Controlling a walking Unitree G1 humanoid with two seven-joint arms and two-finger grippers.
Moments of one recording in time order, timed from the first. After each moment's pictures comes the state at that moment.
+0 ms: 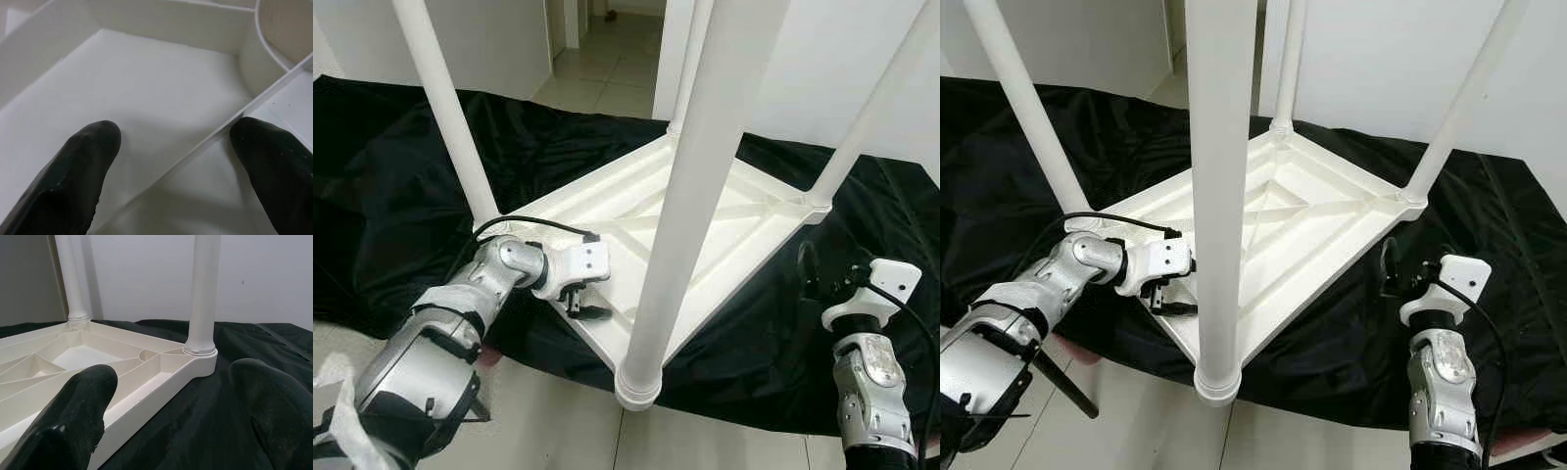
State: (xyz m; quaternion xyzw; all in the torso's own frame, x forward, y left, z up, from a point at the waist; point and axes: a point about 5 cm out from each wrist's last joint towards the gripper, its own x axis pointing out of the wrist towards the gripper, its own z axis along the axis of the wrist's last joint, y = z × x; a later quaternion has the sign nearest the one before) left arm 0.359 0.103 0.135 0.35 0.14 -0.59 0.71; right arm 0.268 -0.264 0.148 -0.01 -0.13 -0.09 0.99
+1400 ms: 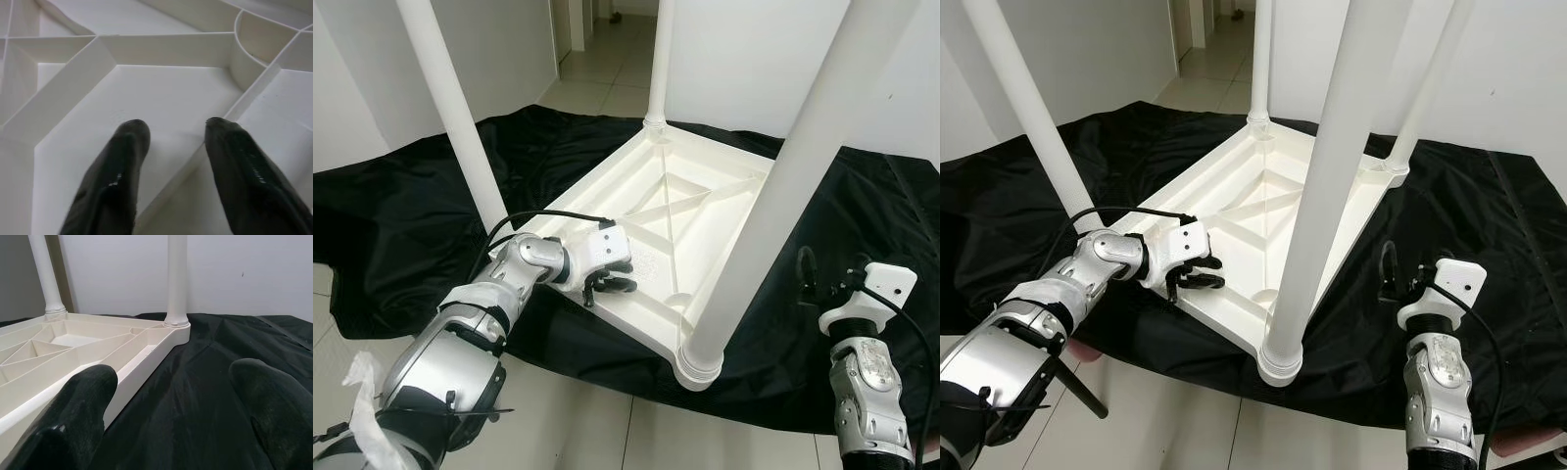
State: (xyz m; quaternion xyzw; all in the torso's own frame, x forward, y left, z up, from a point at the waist) left arm 0.362 0.078 0.144 0.32 0.10 -0.59 0.74; right arm 0.264 -0.261 0.144 -0.01 -0.13 -0.11 0.99
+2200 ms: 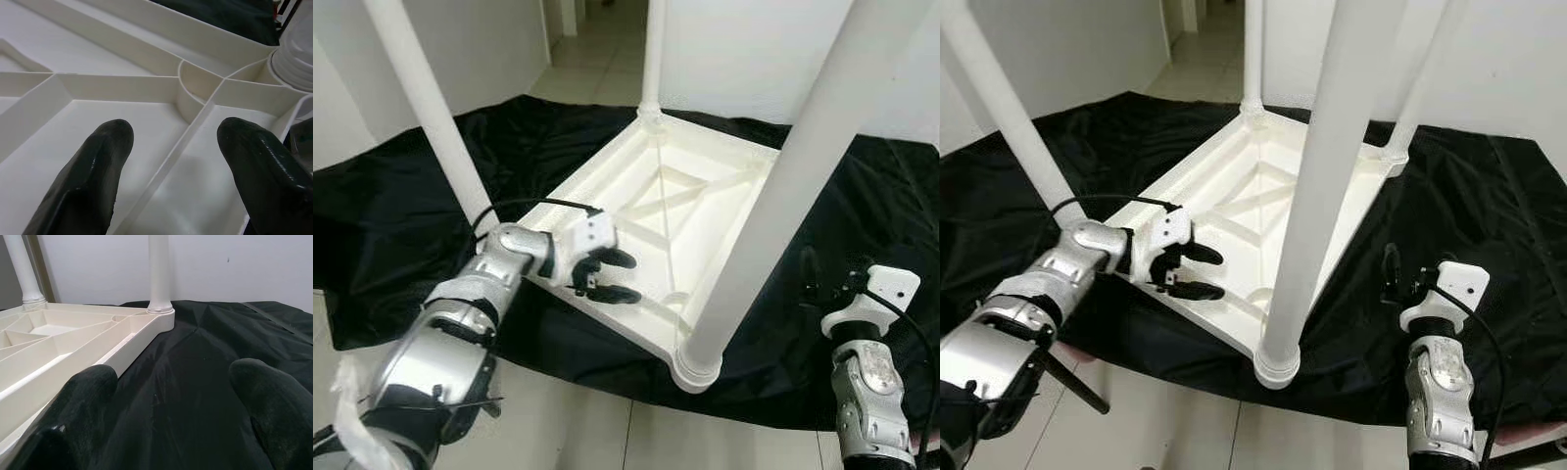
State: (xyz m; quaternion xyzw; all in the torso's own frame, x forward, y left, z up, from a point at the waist) left arm 0.355 0.096 0.163 0.23 0.07 -0.68 0.69; right arm 0.261 -0.263 0.143 -0.01 -0.13 -0.12 0.98
